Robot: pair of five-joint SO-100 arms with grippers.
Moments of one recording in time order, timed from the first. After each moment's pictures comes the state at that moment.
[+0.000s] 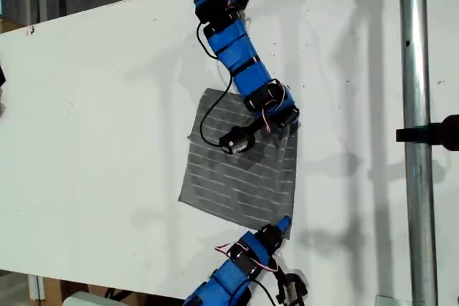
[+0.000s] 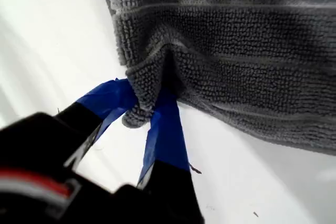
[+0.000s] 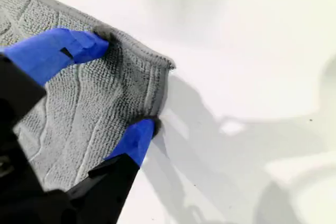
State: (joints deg) arm 0 30.9 90.4 128.3 50.4 -82.3; arm 1 -25.7 46.1 53.0 73.5 73.8
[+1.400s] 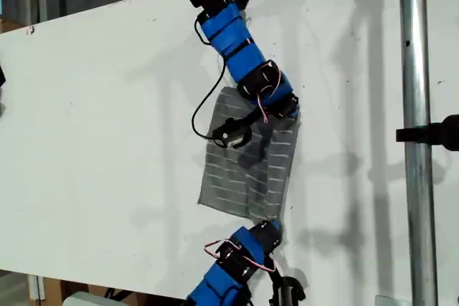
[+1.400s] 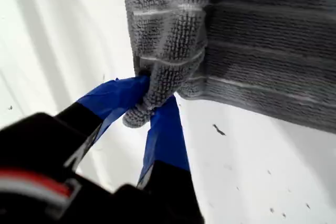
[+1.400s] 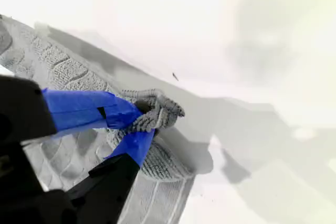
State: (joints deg) arm 0 28.6 95.3 97.7 78.6 -74.2; arm 1 -27.7 58.0 55.5 79.5 73.7
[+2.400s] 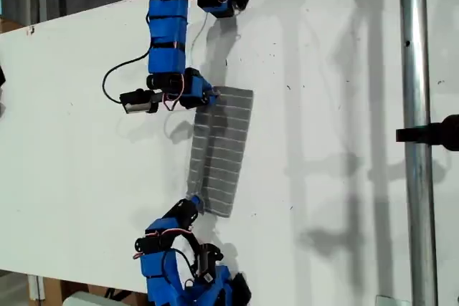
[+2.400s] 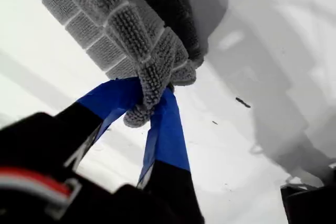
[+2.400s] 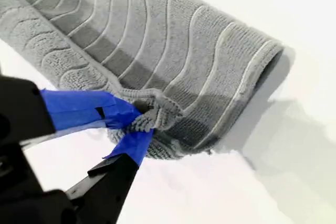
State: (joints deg) arm 0 -22.1 105.6 111.0 69.9 -26.6; arm 1 6.5 81.6 80.1 95.4 72.6
